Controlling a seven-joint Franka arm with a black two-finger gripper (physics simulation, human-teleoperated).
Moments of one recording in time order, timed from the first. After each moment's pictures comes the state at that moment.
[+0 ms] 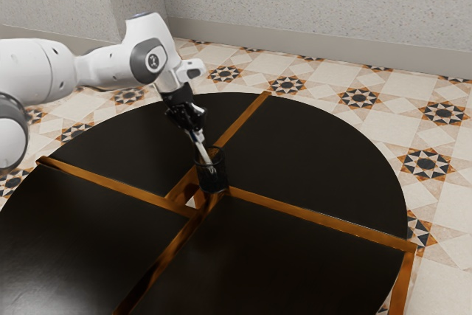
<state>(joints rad) 0.21 0.56 -0.17 -1.44 -0.16 2.02 0.19</state>
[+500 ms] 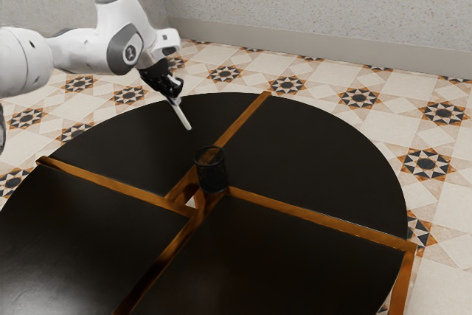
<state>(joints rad) 0.22 0.41 -0.11 -1.52 -0.02 2.23 0.23</state>
